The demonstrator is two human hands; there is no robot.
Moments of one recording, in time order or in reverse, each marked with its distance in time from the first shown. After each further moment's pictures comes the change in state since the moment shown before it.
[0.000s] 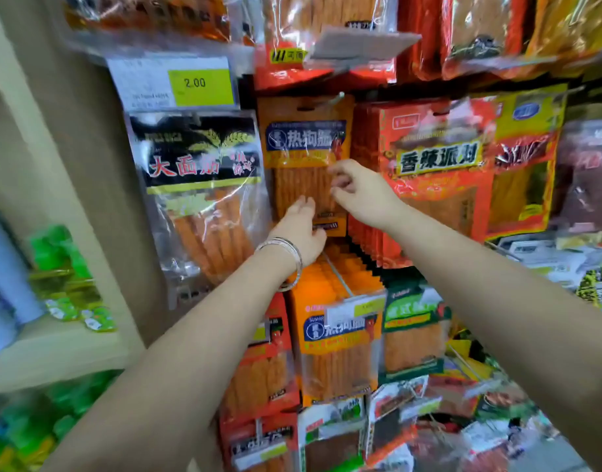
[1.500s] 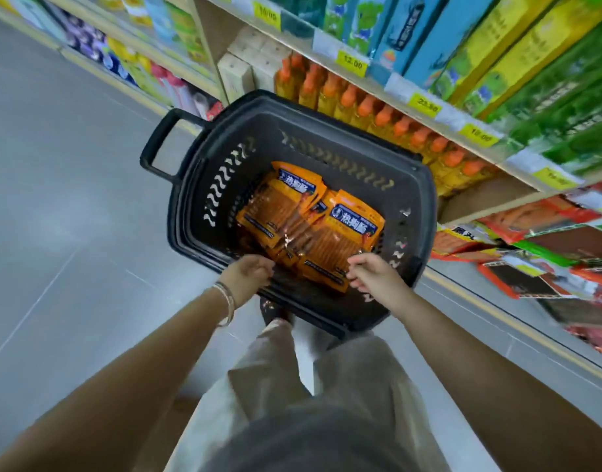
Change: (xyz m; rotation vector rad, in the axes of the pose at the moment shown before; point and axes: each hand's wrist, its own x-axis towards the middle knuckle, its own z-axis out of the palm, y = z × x) left_hand -0.729 -0.314 0.042 -0.854 -0.081 -1.509; right_hand -0.519 -0.276 0.409 0.356 -1.360 0.823
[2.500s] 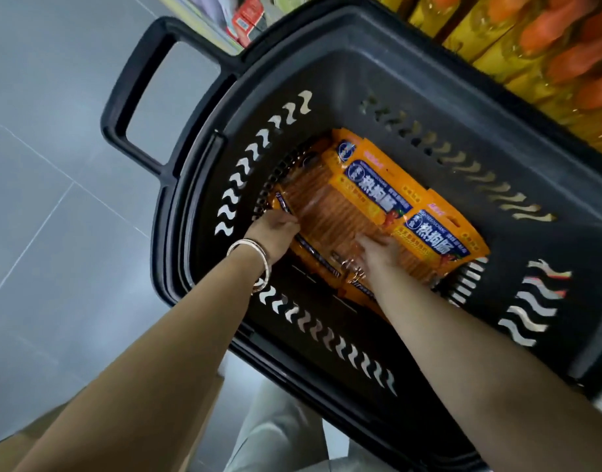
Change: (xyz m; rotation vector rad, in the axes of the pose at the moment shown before) left_hand 0.226 -0.036 -0.039 -0.047 0.041 -0.269; right_hand 0.256 0.000 0.125 0.408 0.362 0.419
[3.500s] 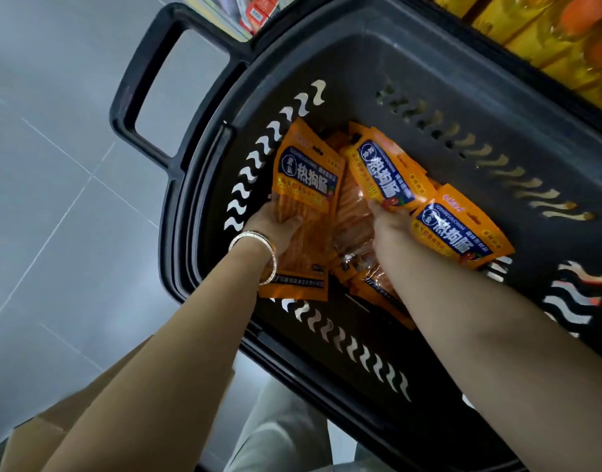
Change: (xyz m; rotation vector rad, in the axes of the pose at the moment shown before) left_hand 0.007 -0.004 -0.010 0.126 0.132 -0.048; right_hand 0.035 -0.028 0.029 -0.094 0.083 -0.025
